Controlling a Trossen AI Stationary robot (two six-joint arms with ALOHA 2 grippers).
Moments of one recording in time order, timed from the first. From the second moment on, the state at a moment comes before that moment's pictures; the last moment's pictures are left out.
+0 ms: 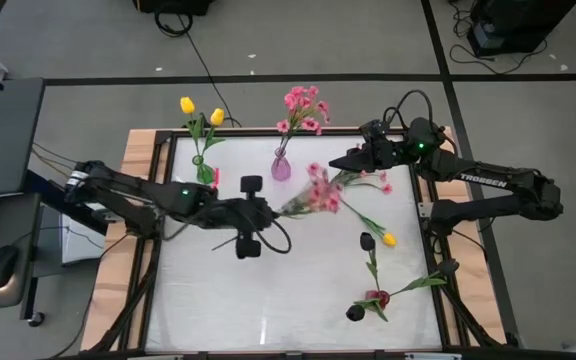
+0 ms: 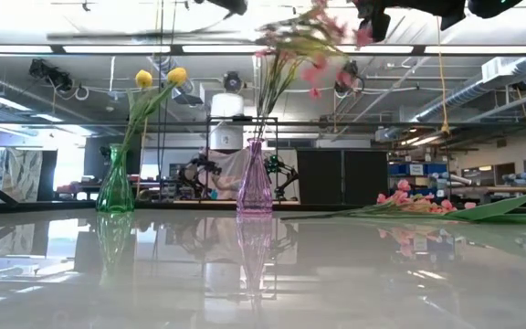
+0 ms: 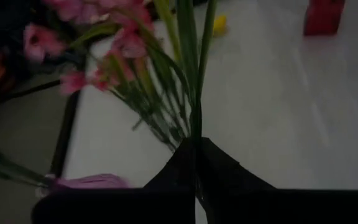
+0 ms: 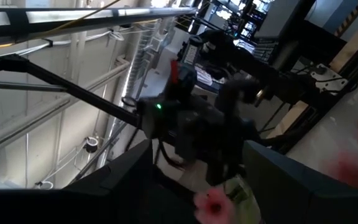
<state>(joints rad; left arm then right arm) -0.25 1.44 1.37 -0.65 -0.43 0.10 -0.41 1.04 0.80 0.43 -0.62 1.24</state>
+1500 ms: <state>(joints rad) -0.09 1.23 1.11 0.20 -1.04 0.23 -0.41 1.04 0.80 0.43 -0.62 1.24</state>
